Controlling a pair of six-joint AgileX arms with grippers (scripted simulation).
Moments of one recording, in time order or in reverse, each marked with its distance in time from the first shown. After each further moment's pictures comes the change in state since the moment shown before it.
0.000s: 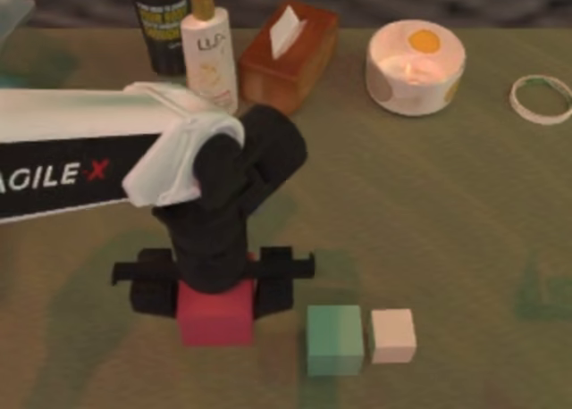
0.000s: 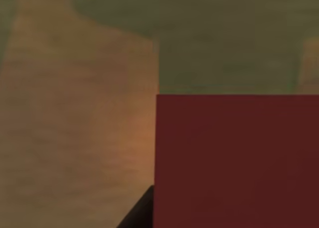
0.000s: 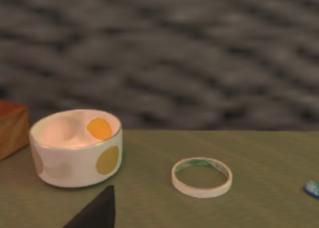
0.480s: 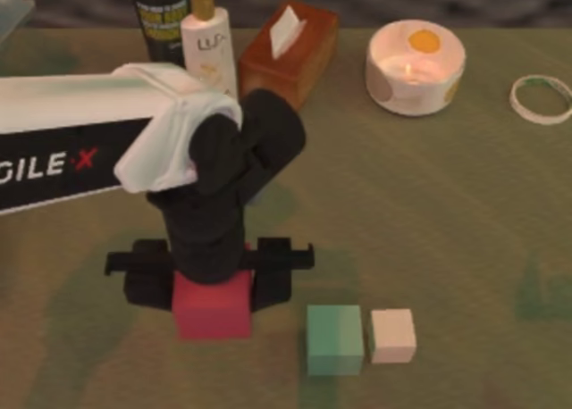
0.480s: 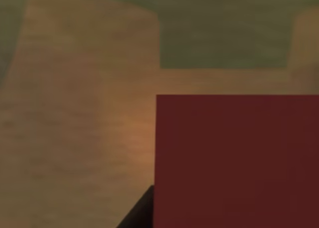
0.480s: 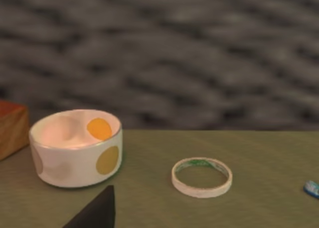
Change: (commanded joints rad) left arm -0.003 -0.033 0.042 -0.073 0.001 -0.003; right arm 0.000 0.000 0.000 0.000 0.000 0.000
